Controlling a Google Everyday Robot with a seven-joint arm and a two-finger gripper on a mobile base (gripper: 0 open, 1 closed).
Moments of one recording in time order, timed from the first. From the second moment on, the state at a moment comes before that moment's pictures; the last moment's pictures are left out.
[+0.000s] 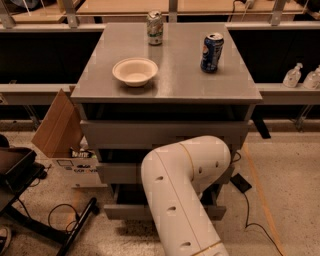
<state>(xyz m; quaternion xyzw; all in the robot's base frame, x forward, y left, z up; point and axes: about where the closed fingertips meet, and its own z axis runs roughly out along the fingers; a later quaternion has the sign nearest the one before) 0.550 -0.116 0.157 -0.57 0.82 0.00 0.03</state>
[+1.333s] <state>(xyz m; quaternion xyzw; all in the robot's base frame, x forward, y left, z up) 0.506 -0.111 0.271 -0.47 0.87 -0.13 0.03</state>
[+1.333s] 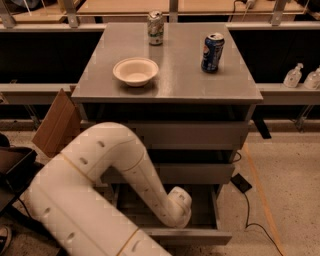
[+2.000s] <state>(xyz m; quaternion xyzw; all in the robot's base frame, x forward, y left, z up) 0.436 -0.126 0.285 -0.55 0.82 -0.14 0.03</state>
